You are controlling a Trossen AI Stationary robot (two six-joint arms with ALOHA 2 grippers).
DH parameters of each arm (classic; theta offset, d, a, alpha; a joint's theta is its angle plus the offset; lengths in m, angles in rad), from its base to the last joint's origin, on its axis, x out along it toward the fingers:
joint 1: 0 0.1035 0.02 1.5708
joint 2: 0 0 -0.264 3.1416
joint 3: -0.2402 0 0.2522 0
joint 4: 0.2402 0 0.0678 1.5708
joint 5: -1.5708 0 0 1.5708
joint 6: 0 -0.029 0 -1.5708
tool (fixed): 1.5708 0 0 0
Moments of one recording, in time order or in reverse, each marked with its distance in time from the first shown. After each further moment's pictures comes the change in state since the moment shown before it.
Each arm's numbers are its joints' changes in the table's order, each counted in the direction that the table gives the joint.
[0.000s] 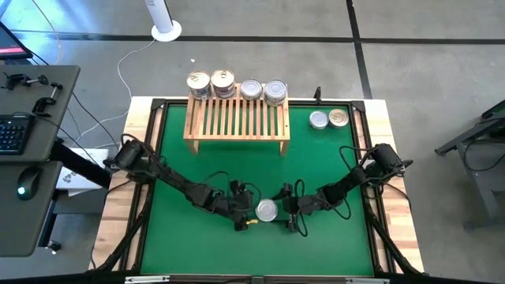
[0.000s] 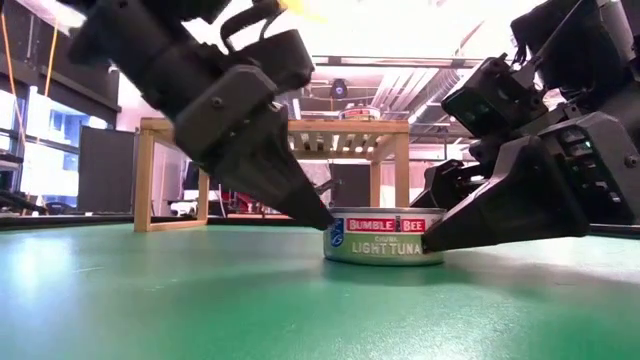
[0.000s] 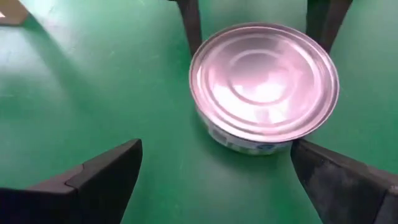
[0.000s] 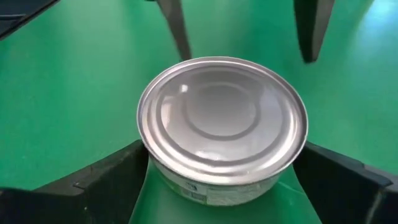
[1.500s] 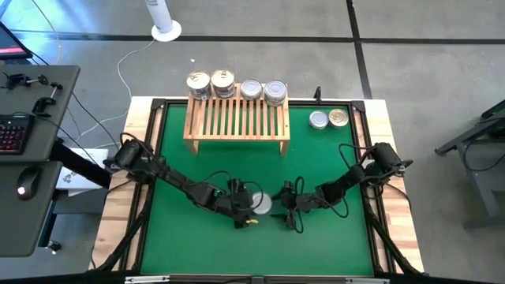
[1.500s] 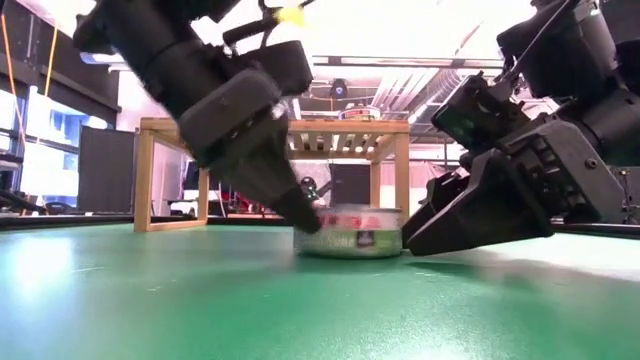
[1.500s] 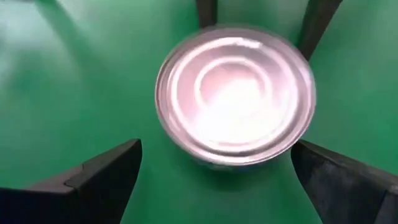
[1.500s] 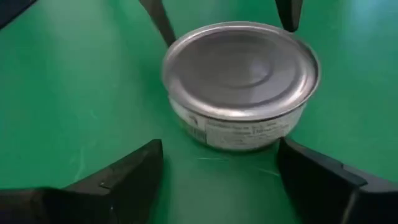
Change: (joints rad) left arm 0.009 0.011 -0.046 0.156 0.000 0.079; right arm -0.026 -0.001 -0.003 0.050 -0.003 -0.103
